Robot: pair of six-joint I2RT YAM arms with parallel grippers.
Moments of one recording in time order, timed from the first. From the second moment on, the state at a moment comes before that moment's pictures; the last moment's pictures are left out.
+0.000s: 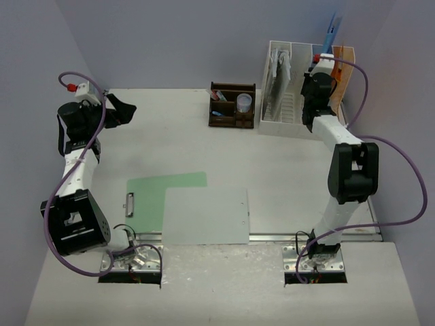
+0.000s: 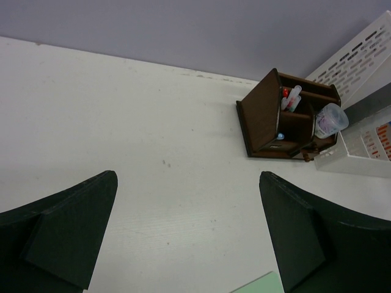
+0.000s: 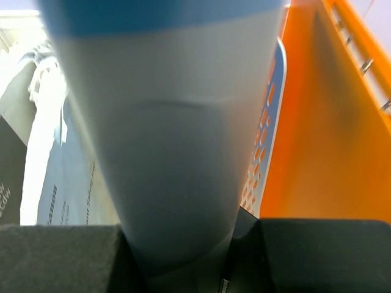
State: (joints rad) left arm 0.38 1.36 0.99 0.18 0.62 -0.31; right arm 0.01 1.88 1.37 0.43 0.30 -0.02
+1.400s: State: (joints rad) left arm 0.38 1.43 0.97 0.18 0.62 -0.31; right arm -0.06 1.95 1.18 0.81 0.25 -0.01
